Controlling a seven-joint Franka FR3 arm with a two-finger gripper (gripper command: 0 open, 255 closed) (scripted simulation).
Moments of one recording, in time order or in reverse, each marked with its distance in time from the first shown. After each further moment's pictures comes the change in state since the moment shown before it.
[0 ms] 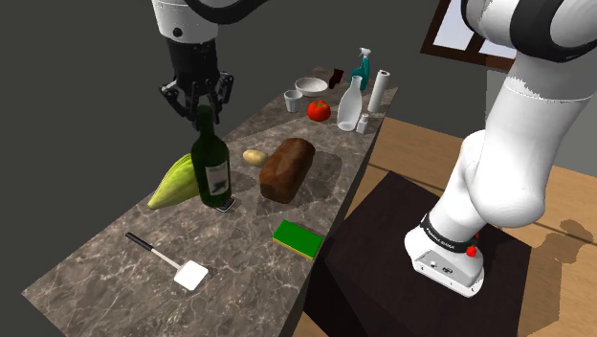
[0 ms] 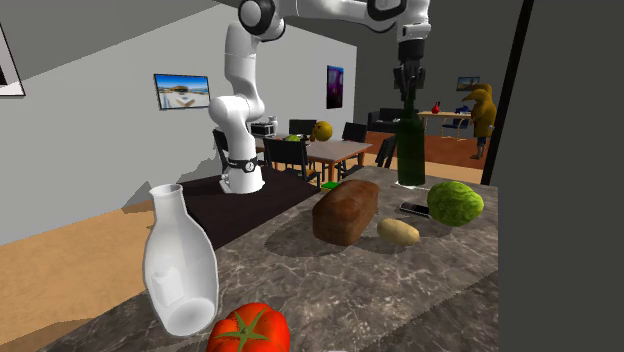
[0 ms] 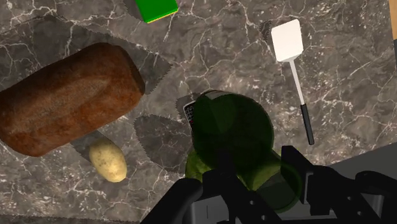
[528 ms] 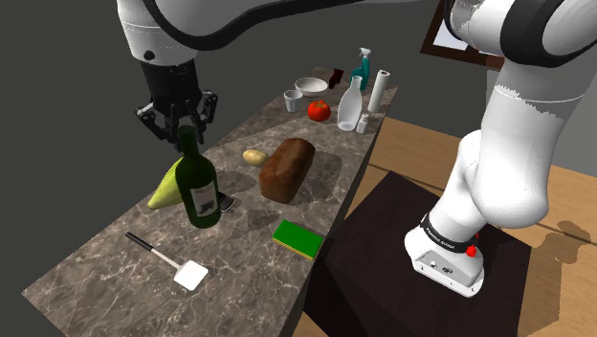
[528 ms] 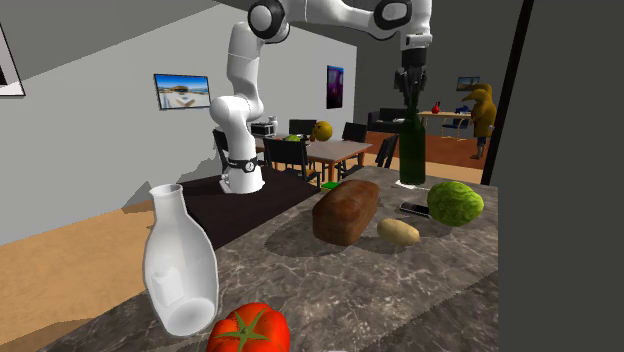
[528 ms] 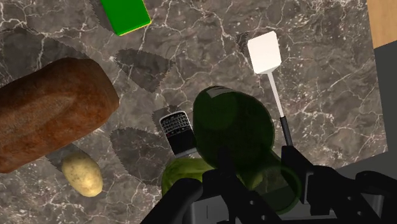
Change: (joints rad) arm 0.065 0.066 0.034 0.046 -0.030 0.015 0.103
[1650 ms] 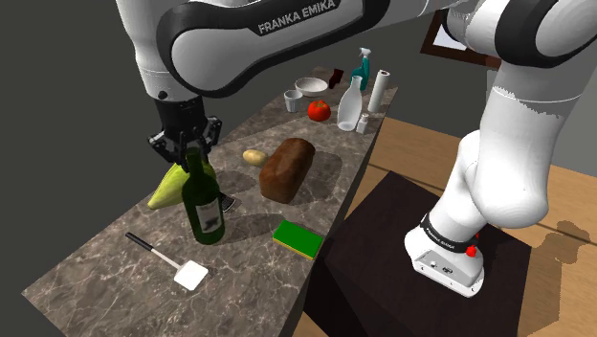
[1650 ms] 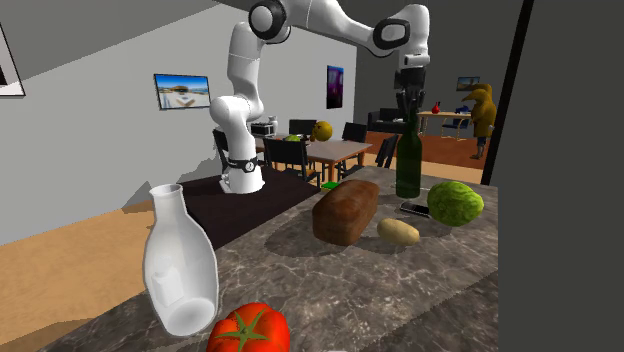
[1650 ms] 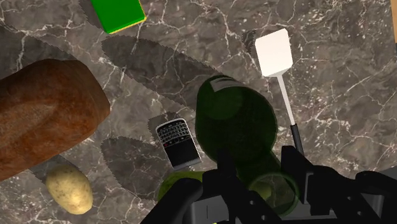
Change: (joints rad) arm -0.003 0.014 -0.003 -0.125 -0.006 0.139 0.006
